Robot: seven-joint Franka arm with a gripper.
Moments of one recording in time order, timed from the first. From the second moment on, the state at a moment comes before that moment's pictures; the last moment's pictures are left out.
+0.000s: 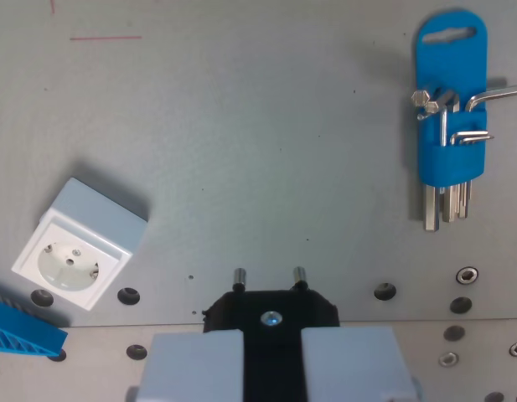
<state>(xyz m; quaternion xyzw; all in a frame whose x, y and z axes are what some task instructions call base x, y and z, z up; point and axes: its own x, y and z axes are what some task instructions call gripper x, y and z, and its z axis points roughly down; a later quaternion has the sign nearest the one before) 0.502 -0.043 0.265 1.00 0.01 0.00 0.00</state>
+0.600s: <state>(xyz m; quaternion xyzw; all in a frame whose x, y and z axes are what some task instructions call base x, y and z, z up) 0.502 -0.043 0.265 1.00 0.01 0.00 0.00</state>
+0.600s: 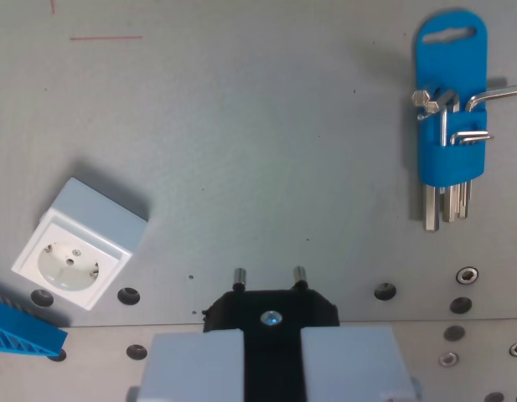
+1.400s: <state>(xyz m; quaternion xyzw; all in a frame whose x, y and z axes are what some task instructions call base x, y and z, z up) 0.495 -0.032 0.253 1.00 0.04 -0.01 0.00</state>
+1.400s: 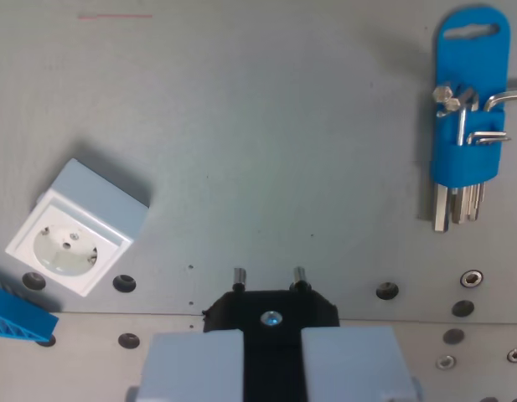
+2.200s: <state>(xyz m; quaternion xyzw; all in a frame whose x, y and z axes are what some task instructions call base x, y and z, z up) 0.471 -0.004 0.214 0.99 0.13 -0.02 0.00</state>
